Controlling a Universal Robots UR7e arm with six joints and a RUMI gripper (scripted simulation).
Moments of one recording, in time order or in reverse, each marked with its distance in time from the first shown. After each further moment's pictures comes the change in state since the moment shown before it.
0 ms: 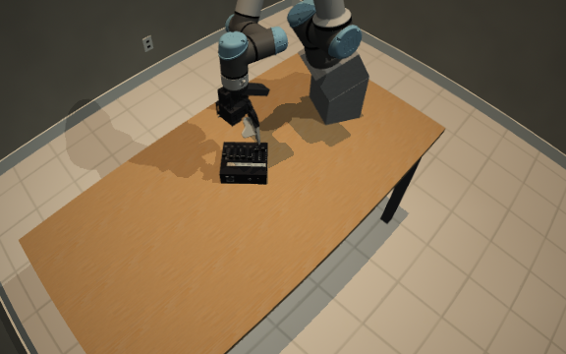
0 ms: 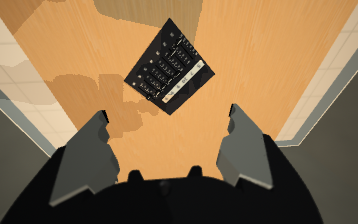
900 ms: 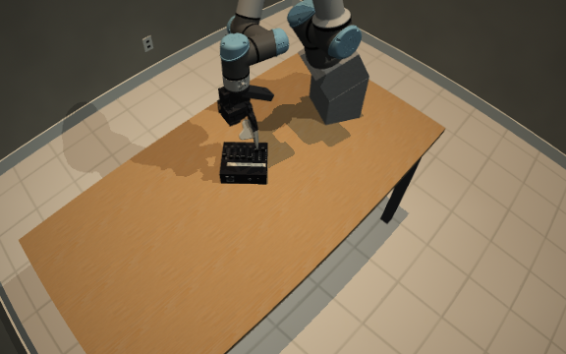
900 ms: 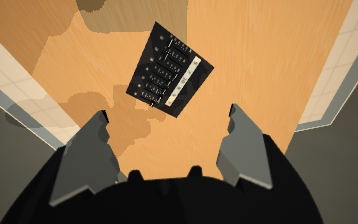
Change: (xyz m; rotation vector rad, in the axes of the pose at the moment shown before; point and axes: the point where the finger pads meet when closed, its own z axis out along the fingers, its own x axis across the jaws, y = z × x) arm 0.004 -0.004 0.007 0.000 0.001 0.201
